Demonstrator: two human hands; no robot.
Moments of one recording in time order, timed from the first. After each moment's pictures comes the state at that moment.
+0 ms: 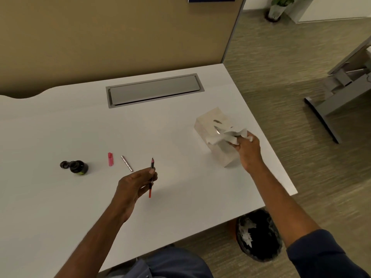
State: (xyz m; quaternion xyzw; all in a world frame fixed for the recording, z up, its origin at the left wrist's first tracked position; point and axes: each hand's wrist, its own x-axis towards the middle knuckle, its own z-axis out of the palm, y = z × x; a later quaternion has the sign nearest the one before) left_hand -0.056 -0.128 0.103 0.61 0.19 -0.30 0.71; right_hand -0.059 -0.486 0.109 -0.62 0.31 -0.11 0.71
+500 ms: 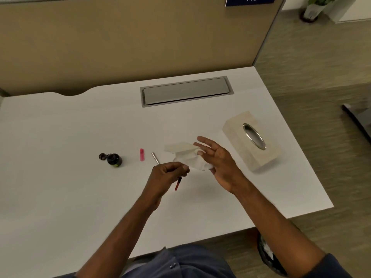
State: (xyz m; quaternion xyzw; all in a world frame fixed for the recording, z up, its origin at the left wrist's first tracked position) left_hand -0.051 -0.122 0.136 0.71 0.08 -0.27 0.64; right_hand -0.058 -0.322 0.135 -0.58 0.17 0.14 0.79
